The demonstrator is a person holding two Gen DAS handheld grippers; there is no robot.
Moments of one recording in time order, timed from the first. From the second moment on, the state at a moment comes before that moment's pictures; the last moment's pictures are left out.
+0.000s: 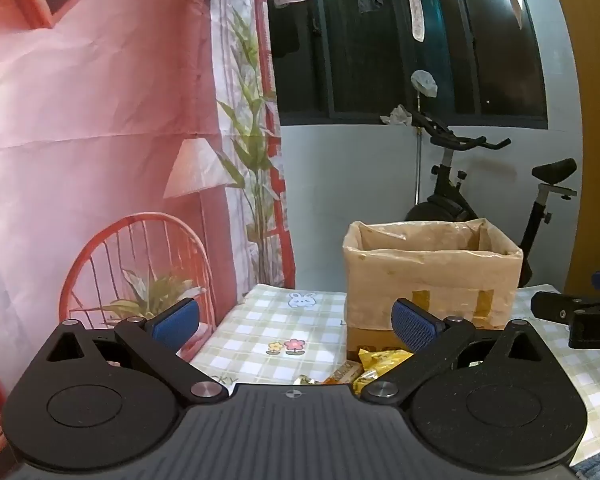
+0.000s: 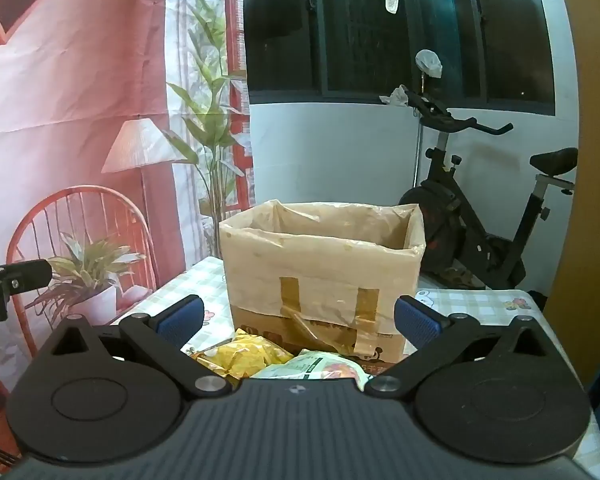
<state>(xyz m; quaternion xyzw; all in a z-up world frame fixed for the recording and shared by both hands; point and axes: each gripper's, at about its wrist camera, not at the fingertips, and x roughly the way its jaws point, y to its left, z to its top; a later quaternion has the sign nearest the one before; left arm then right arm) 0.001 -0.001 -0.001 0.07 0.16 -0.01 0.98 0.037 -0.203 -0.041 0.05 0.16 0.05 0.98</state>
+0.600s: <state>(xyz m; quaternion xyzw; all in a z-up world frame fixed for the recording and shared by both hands) -0.002 0.001 -0.006 0.08 0.15 -0.01 0.99 0.033 -0.205 -0.047 0.06 0.16 0.05 0.98</state>
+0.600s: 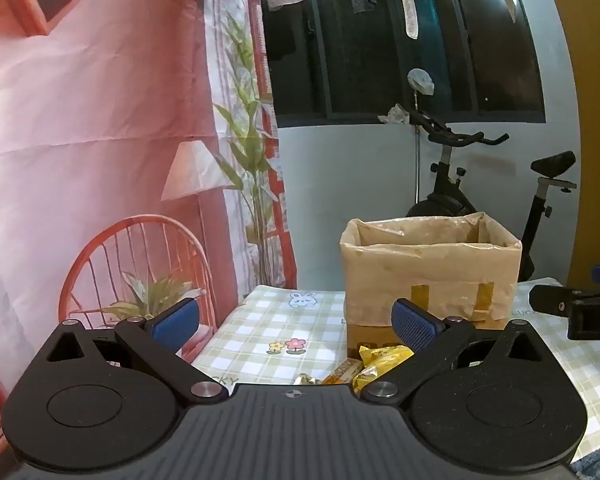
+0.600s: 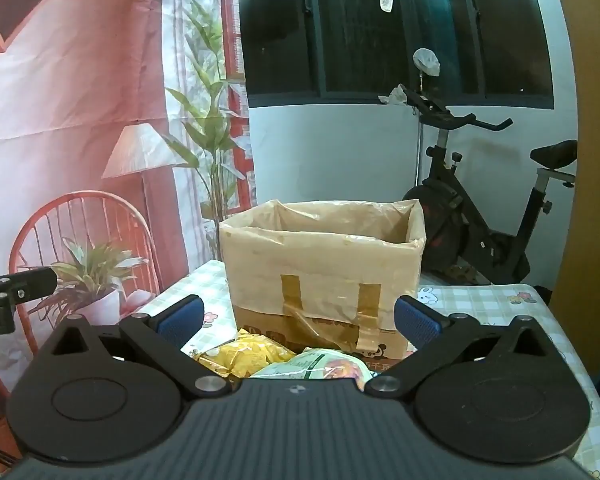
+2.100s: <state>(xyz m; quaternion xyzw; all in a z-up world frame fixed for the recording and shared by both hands) 0.001 0.000 -0.011 0.07 0.15 -0.02 0.99 0.033 -0.202 -0.049 0.06 0.15 0.05 0.98</state>
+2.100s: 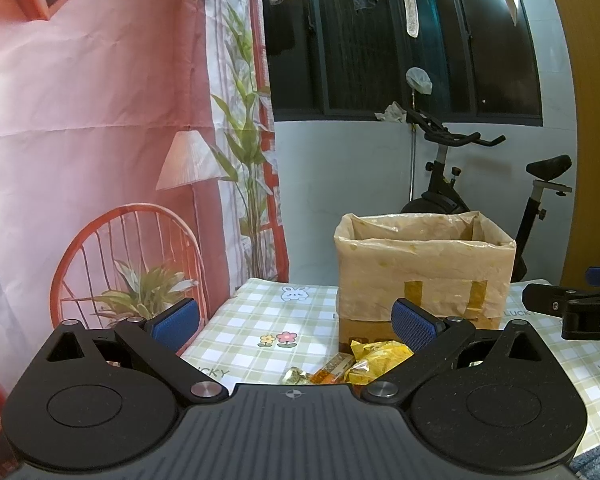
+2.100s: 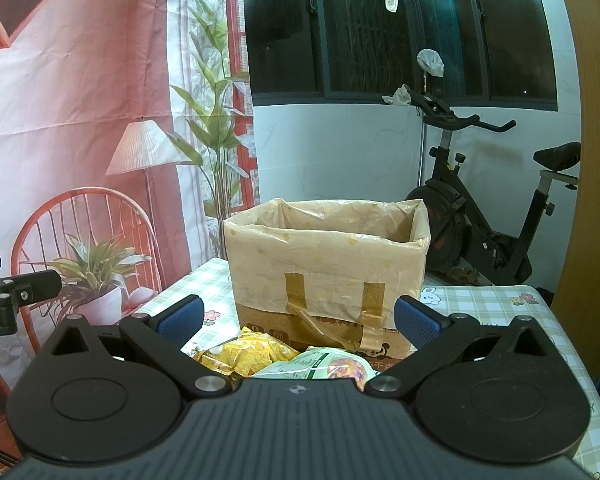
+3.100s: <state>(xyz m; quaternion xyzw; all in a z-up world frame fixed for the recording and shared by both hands) 0.006 0.001 -0.016 0.06 0.15 -0.03 0.99 0.033 -0.202 -0.051 0.06 0.16 0.05 0.98</state>
